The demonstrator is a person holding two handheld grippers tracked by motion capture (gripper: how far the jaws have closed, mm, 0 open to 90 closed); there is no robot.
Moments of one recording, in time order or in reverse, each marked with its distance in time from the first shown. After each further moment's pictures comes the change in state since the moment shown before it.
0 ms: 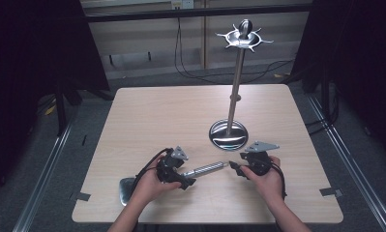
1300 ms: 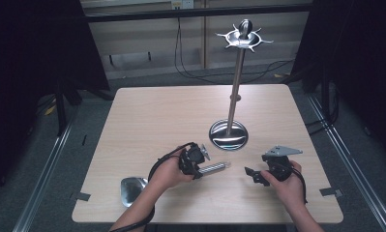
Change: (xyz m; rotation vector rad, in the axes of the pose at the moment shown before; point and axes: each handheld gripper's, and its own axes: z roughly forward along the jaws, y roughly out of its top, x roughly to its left) left arm -0.010 0.055 0.021 0.221 -0.046 0.184; right arm -0.032 -0.025 -0.031 -0.023 -0.009 0.051
